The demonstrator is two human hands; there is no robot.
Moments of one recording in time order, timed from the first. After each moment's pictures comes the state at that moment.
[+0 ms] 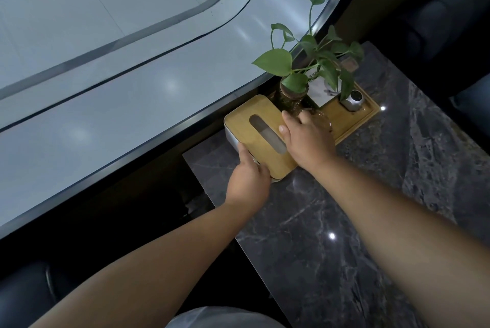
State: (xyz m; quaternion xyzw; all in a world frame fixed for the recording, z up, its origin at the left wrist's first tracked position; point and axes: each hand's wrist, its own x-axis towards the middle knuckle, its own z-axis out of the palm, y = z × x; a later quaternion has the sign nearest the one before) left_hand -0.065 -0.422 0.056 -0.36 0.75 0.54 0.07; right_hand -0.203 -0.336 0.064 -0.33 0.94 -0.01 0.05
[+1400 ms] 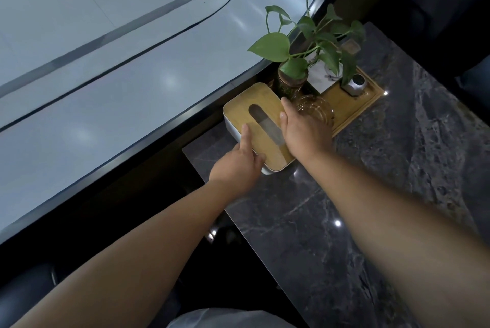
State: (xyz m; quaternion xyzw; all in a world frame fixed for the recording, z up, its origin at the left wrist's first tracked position) left_hand -0.065 -0.458 0.053 -0.21 0.90 0.35 0.16; right_hand -0.195 -0.345 0.049 -0.26 0.96 -0.06 0.05
